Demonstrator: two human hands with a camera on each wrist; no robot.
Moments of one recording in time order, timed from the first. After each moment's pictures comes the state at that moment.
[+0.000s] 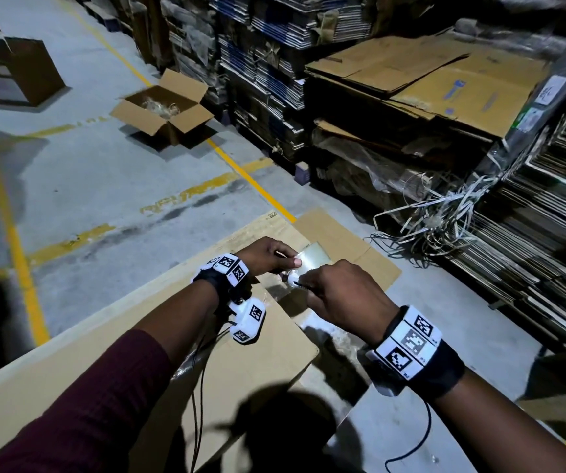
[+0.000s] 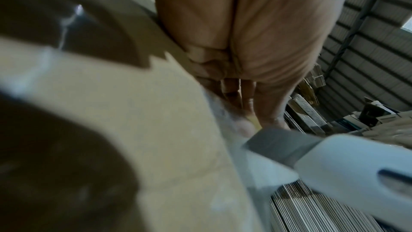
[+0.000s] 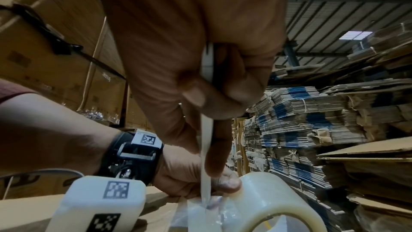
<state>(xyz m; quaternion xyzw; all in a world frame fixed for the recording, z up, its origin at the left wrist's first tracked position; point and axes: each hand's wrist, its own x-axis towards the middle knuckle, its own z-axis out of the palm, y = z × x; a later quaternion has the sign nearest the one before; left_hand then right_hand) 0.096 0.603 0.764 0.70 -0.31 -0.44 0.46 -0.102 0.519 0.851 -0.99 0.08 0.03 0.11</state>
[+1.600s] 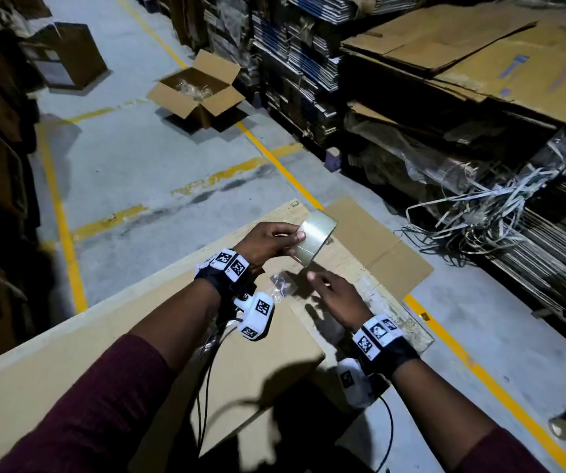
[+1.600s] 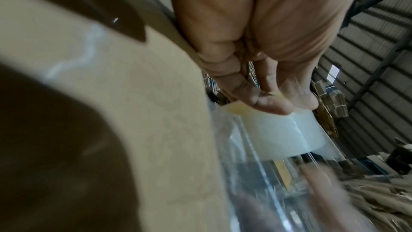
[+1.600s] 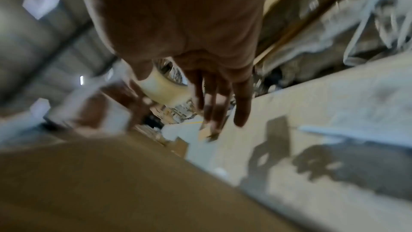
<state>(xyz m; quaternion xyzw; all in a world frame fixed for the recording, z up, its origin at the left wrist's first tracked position) 0.092 0.611 0.770 0.66 -0.18 -0.37 0.62 -0.065 0.485 0.710 -0.81 0.26 0.03 0.53</state>
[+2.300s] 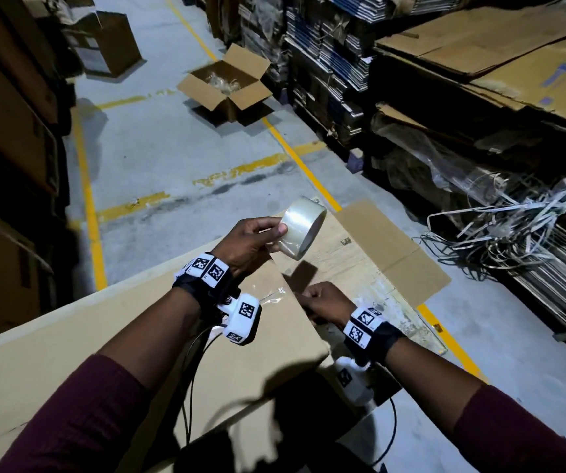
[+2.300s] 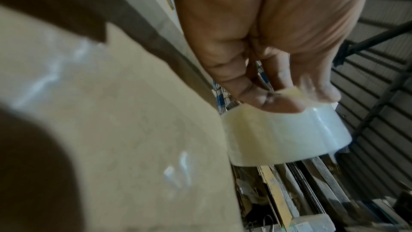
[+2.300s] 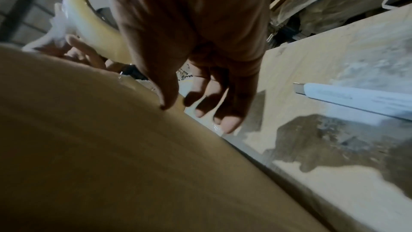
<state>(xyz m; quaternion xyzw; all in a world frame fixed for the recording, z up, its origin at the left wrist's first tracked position) 0.088 0.669 0.781 0.57 -0.10 -0.35 0.74 -0.044 0.524 0.716 -0.73 0.24 0.16 0.61</state>
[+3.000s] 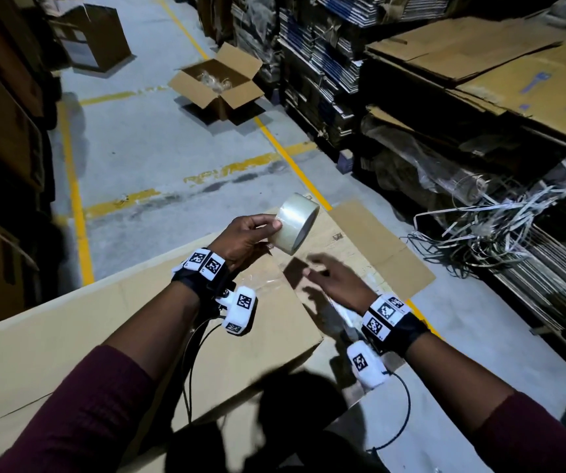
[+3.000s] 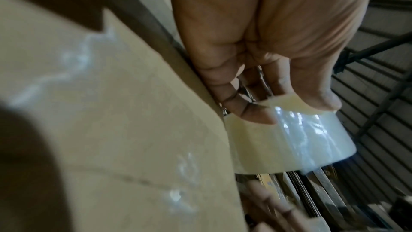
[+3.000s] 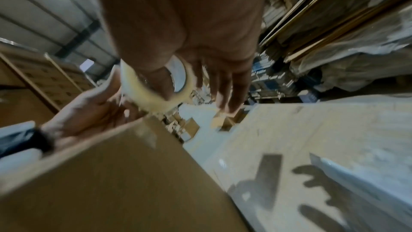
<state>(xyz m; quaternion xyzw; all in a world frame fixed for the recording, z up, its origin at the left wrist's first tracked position) 0.074 0.683 0.782 0.58 -0.09 -0.36 0.73 -0.068 0.506 0.764 -0.82 0.16 0.10 0.54</state>
